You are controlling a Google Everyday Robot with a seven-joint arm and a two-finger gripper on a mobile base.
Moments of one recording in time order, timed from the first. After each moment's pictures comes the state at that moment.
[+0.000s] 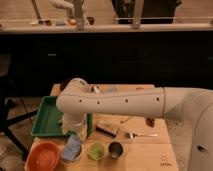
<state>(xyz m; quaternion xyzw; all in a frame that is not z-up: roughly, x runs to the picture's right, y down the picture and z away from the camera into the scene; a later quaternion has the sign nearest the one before) -0.142 0.204 0.651 -0.27 -0.29 -0.52 0.76</state>
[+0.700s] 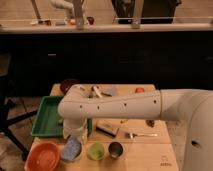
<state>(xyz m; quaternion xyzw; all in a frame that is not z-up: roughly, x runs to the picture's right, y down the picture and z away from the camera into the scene) -0.144 0.227 0.666 -0.27 -0.29 -0.52 0.76</state>
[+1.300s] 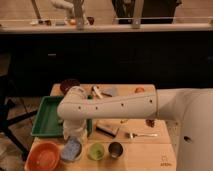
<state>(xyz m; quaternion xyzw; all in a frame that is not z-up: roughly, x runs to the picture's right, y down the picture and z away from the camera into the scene) -0.145 0.236 0.677 -0.28 -0.29 -0.52 0.75</state>
